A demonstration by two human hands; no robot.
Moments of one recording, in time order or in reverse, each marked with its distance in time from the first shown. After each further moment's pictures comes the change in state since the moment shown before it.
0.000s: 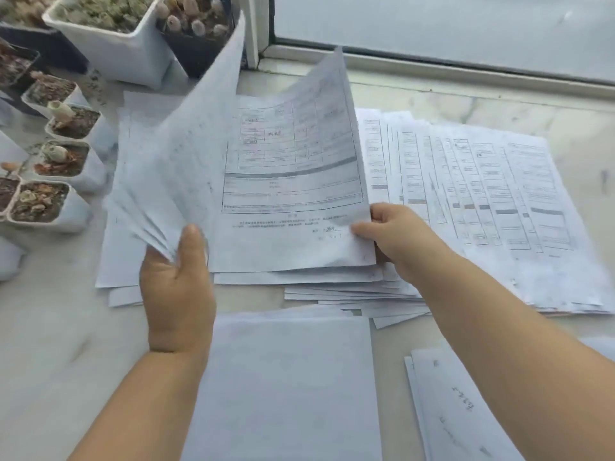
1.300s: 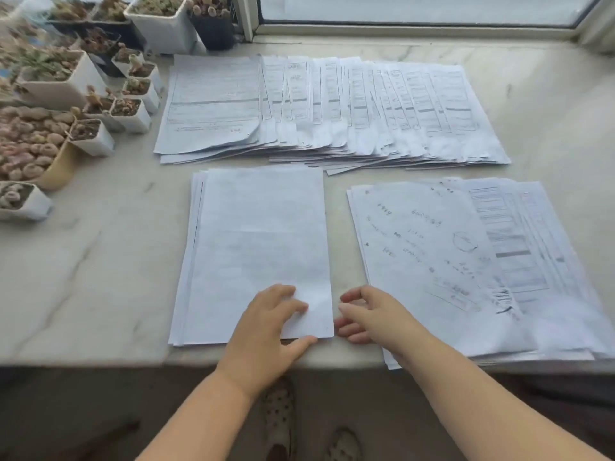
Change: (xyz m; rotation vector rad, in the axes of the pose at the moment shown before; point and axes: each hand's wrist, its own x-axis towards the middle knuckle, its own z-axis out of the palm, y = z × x) left_hand -0.290 -0.002 -0.149 0.719 -0.946 0.296; right_hand -0.307 0.195 0.024 0.086 -0.198 0.189
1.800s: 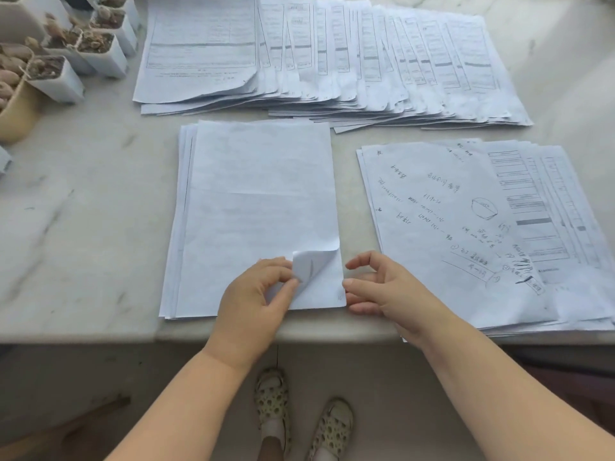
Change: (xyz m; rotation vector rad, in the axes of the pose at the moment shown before) left_hand -0.002 -0.019 0.008 -0.389 0.205 -0.087; right_hand 0.005 0.018 0.008 0.188 -0.062 -0.091
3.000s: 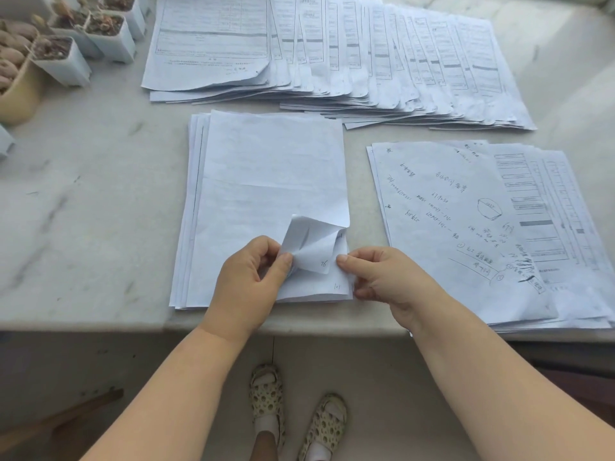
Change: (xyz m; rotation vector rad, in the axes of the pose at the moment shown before) left_hand 0.012 -0.005 -0.018 -0.201 0.029 -0.088; right_hand 0.002 -0.027 0.031 -0.104 0.116 0.078
